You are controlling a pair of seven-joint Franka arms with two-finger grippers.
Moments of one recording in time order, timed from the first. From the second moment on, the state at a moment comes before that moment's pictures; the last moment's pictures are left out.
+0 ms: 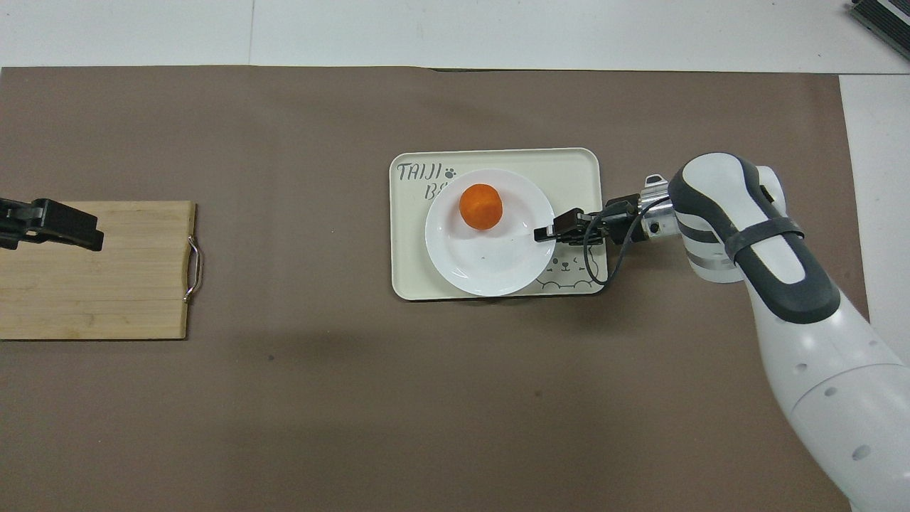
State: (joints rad) left arm -0.01 0.03 -0.03 -1.52 -0.01 1.49 0.05; right arm 0.14 0.57 -0.10 -1.78 1.16 1.90 -0.57
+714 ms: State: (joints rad) left arm -0.01 0.03 -0.03 -1.52 -0.01 1.49 0.05; right arm 0.14 0.46 -0.12 -1.75 0.89 2.02 -0.46
